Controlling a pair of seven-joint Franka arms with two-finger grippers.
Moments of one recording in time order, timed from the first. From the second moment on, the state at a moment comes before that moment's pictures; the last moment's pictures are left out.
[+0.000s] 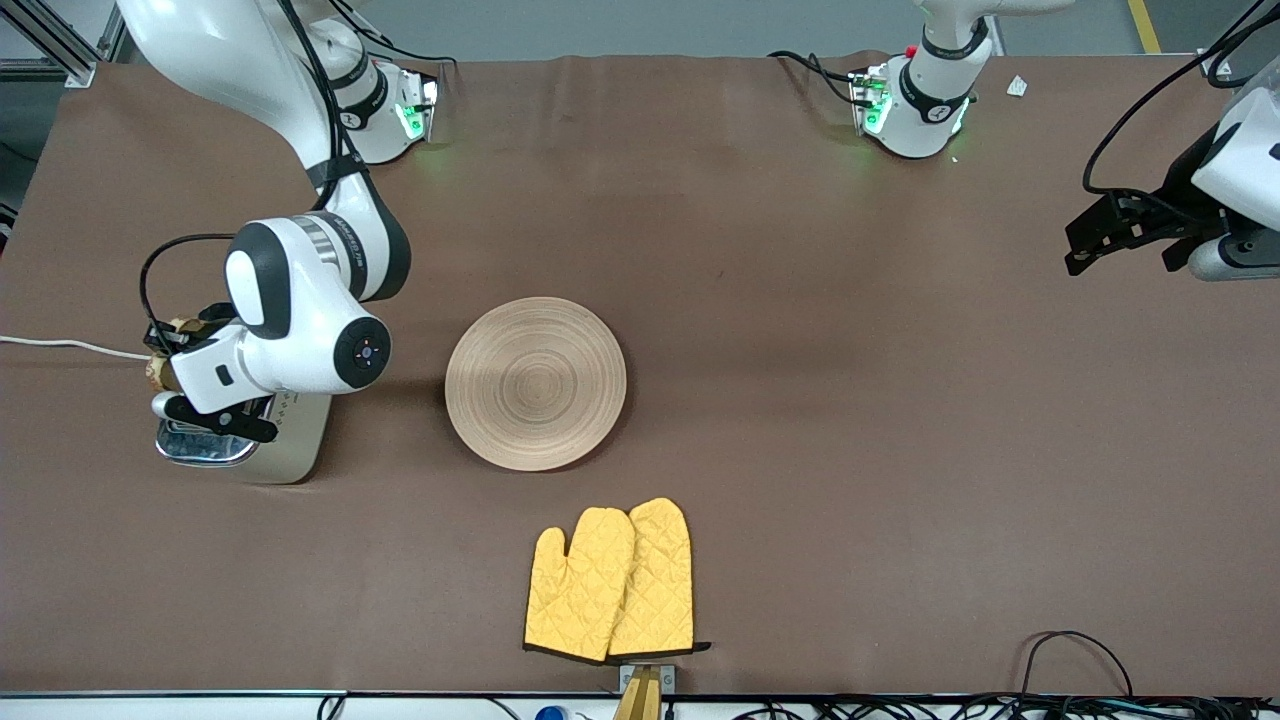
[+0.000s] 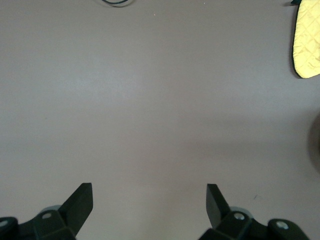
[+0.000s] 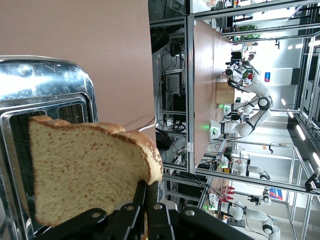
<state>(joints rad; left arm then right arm) -0.06 0.04 -0.09 -1.44 0.02 1.52 -0.16 0.34 0.43 -0.01 -1.61 -0.93 1.36 0.63</state>
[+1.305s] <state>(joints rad) -0.05 -0.04 -0.09 -1.56 0.02 1.58 -0.20 0.36 0.53 -0.01 -1.62 -0.94 1.41 0.70</state>
